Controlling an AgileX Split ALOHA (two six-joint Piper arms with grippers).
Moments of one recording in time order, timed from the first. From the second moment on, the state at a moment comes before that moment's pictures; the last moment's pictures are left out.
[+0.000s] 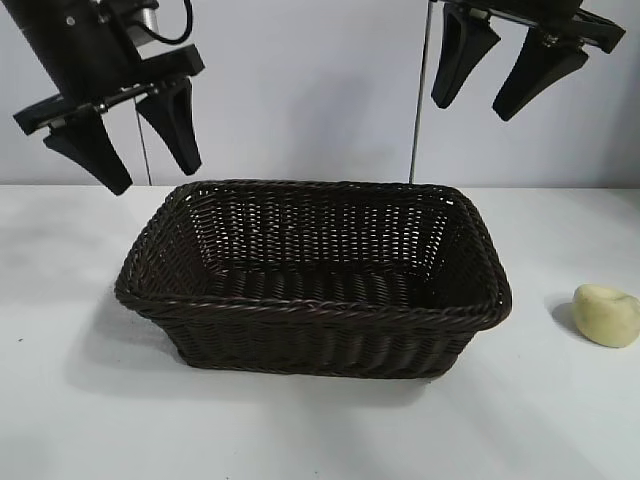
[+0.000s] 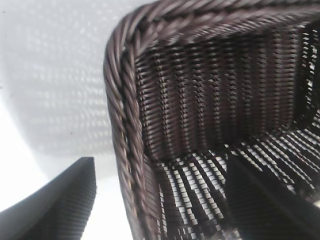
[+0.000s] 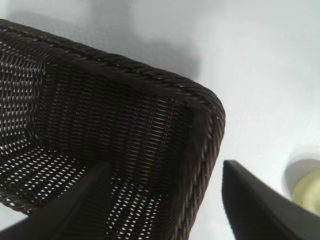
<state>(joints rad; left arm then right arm) -0.26 1.96 -1.68 -0.39 1.21 0.11 0.21 1.83 -1.69 0.22 1.15 -0.08</state>
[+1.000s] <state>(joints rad) -0.26 1.77 -1.36 -0.53 0.94 0.10 0.21 1.83 -1.69 0.22 1.15 -0.08</state>
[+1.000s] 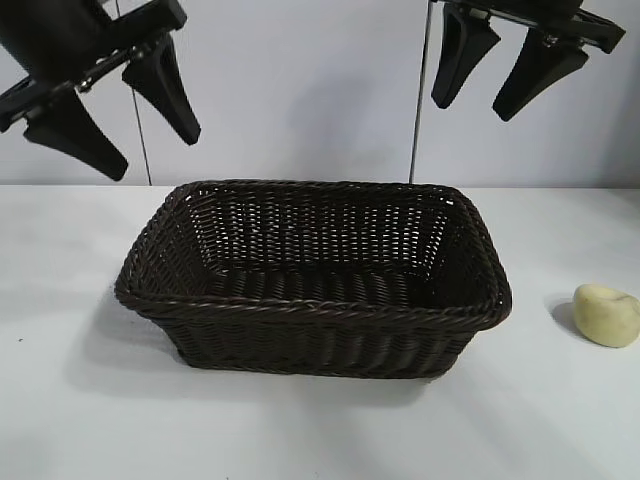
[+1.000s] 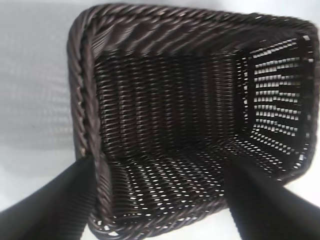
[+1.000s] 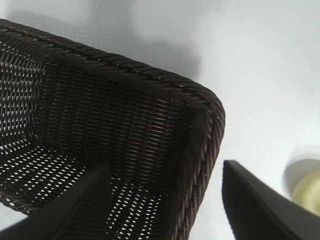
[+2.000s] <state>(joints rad) -0.26 1.77 -1.35 -0.60 0.91 0.10 0.20 1.83 -1.69 0.06 1.21 -0.07</state>
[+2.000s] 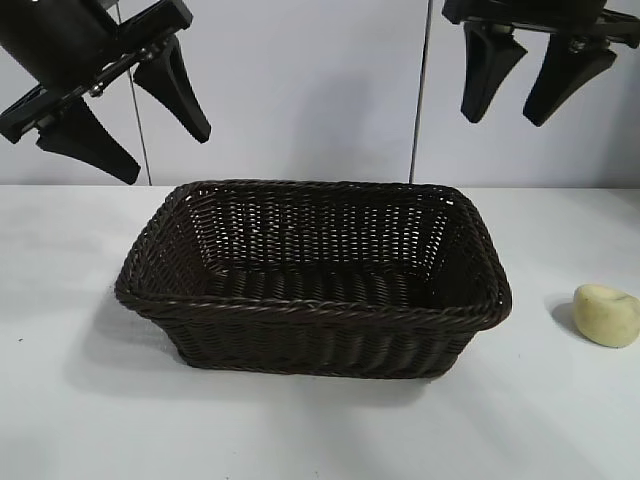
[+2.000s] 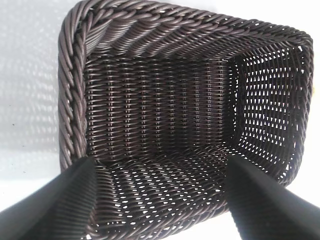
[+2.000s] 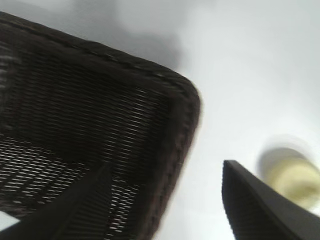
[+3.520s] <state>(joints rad) -0.26 1.77 -1.35 -0.60 0.89 0.10 -0.06 1.75 -1.30 0.04 1.05 -0.04</state>
